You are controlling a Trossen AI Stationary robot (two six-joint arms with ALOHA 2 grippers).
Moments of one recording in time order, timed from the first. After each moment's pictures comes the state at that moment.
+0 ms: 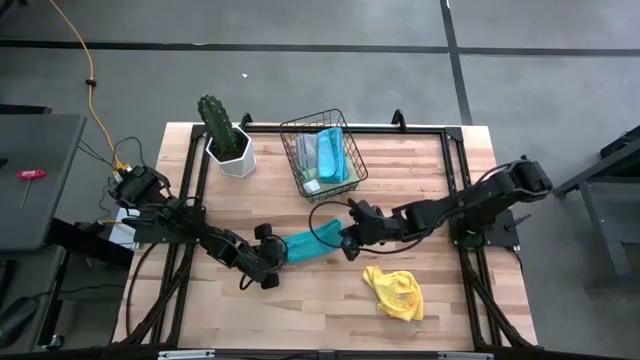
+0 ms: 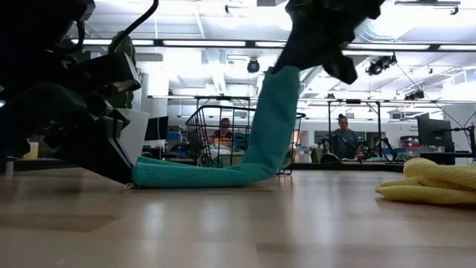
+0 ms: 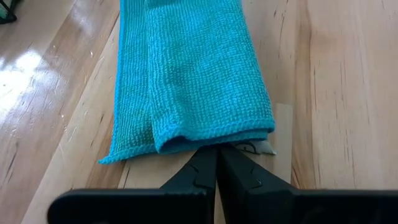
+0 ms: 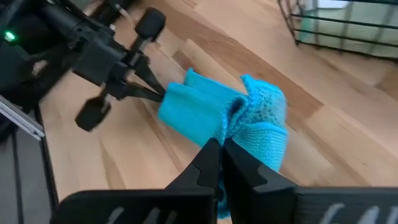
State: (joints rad) left arm -0.40 1.70 0.55 0.14 -0.51 -0.54; right arm 0.28 1.52 1.01 -0.26 0.33 0.94
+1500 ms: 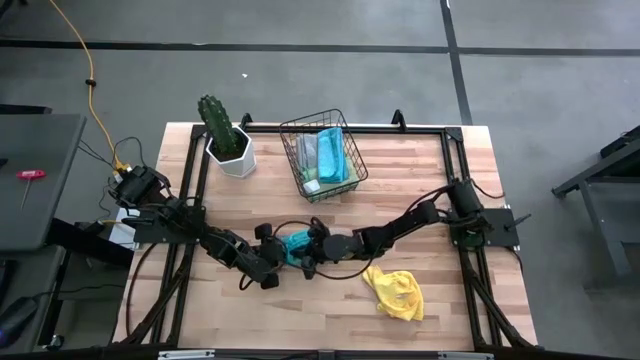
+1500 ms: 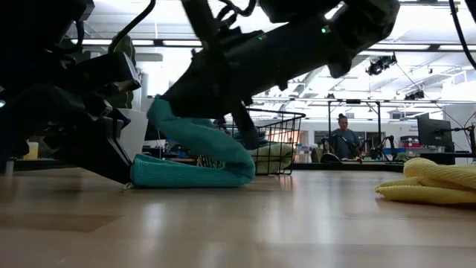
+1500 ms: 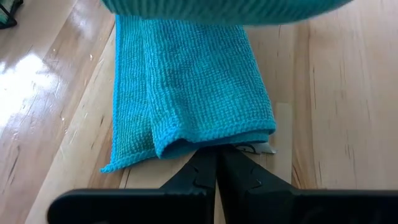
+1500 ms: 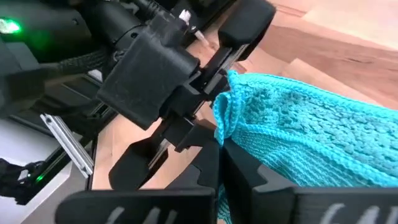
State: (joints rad) left arm -0.40 1.70 0.55 0.14 -0.51 -0.52; right arm 0.27 2.09 1.16 0.56 0.27 0.83
